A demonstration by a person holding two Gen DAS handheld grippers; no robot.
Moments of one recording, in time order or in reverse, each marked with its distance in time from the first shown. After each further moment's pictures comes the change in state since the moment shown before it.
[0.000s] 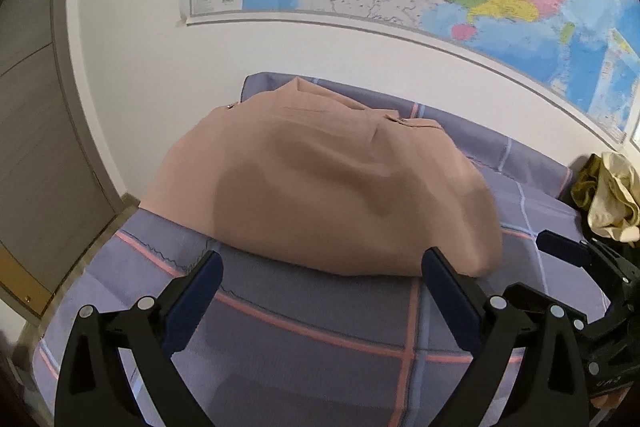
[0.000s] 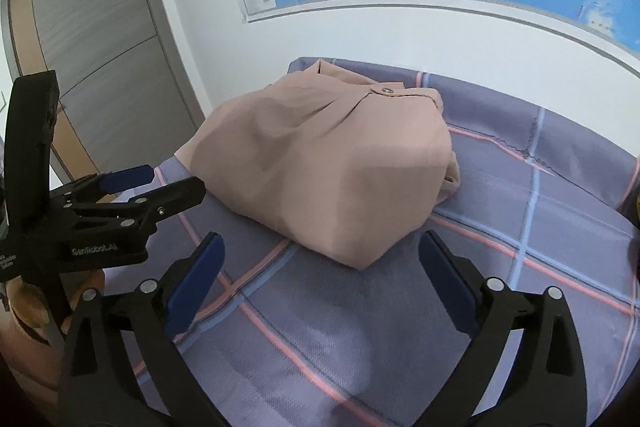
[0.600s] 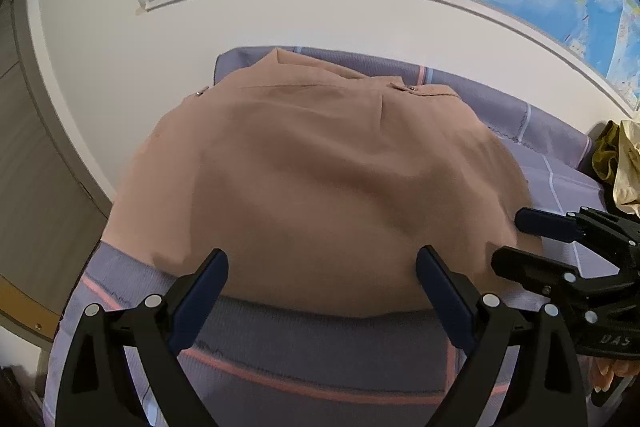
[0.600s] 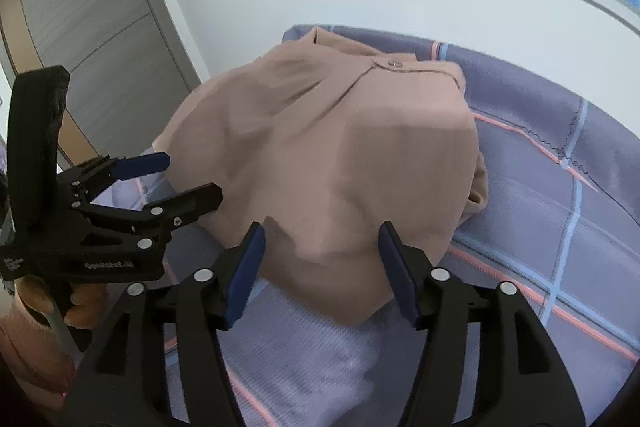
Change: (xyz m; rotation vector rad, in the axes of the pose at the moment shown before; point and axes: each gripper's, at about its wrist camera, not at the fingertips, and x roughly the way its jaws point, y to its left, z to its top) left arm 0.061 0.003 0.014 0.096 0.104 -0.006; right arm 0.050 -0.018 0.018 0.002 0.122 0.047
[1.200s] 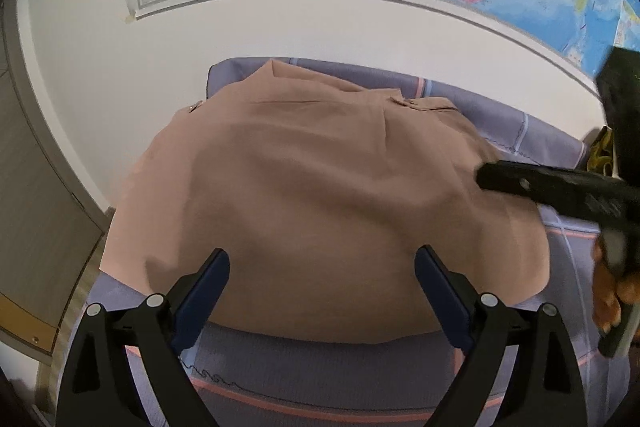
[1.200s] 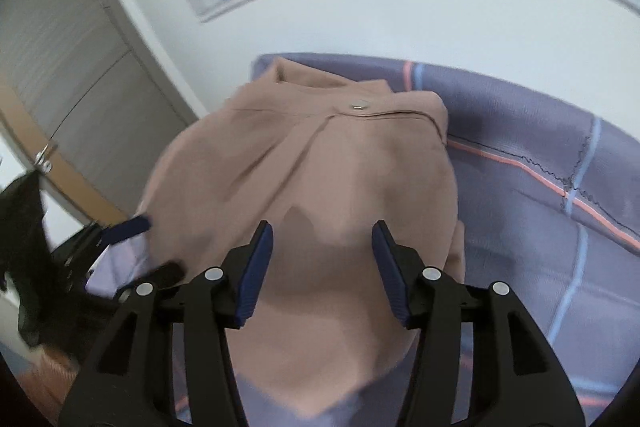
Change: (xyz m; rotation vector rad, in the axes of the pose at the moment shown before) left arm 0.006 0.010 0.016 0.017 -0.003 -0.042; right arm 0.015 -0.042 0.051 0.114 -0.019 0.040
